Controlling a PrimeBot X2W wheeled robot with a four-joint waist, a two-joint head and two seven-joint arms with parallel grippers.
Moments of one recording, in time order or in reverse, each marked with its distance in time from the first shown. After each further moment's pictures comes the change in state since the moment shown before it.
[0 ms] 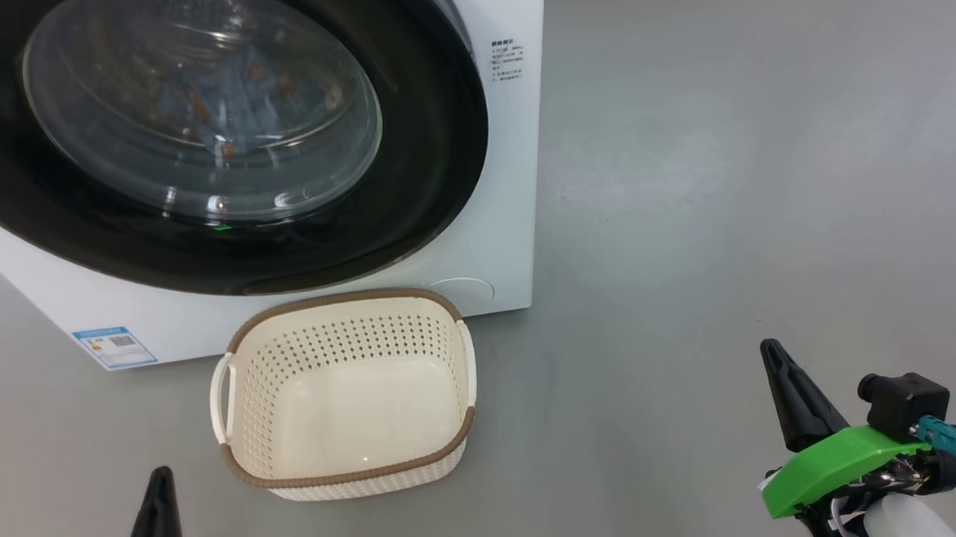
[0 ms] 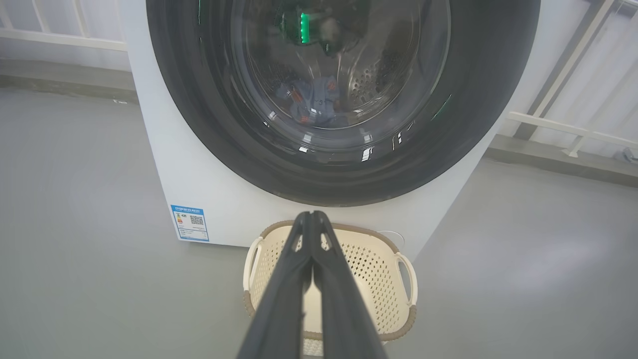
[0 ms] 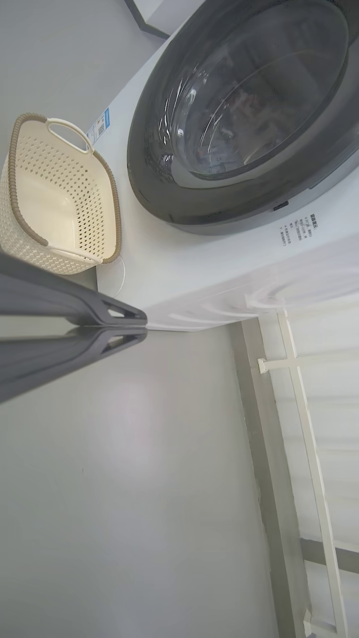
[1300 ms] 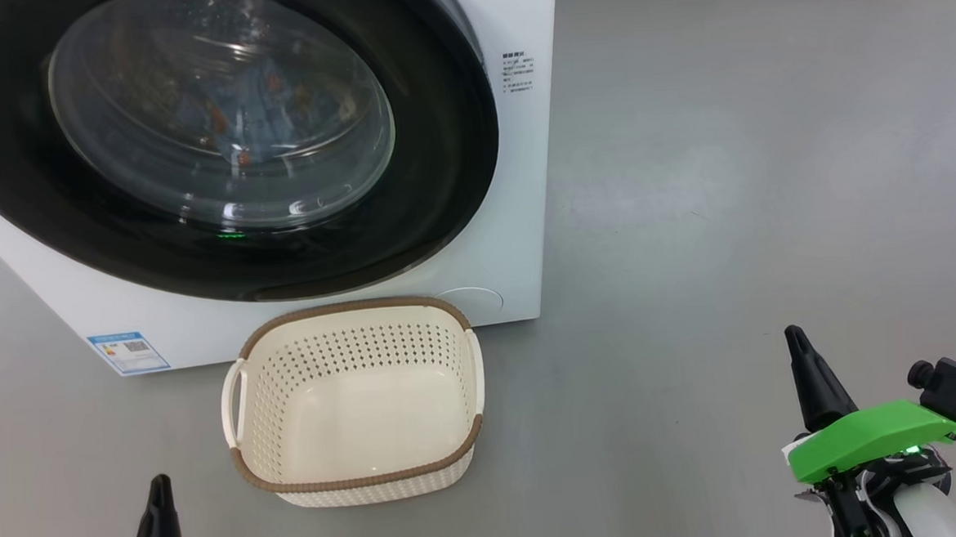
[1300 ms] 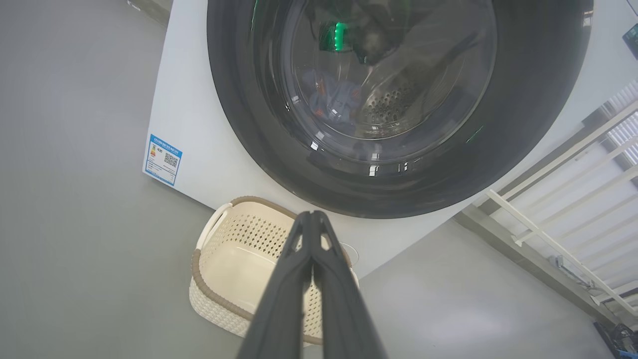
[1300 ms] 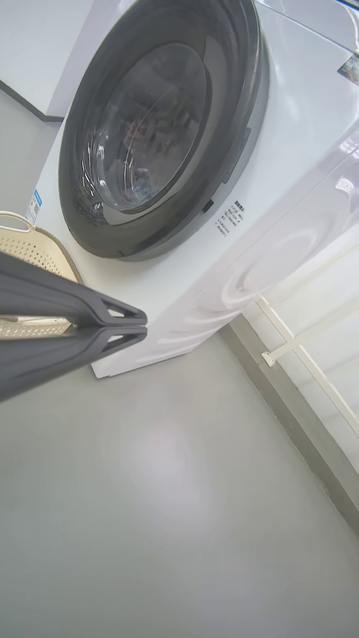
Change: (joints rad) left arm 0.002 -0.031 0.014 -0.016 -0.376 0.000 0.110; right arm 0.001 0.025 -0.072 -0.052 0.354 0.000 0.111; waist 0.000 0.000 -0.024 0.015
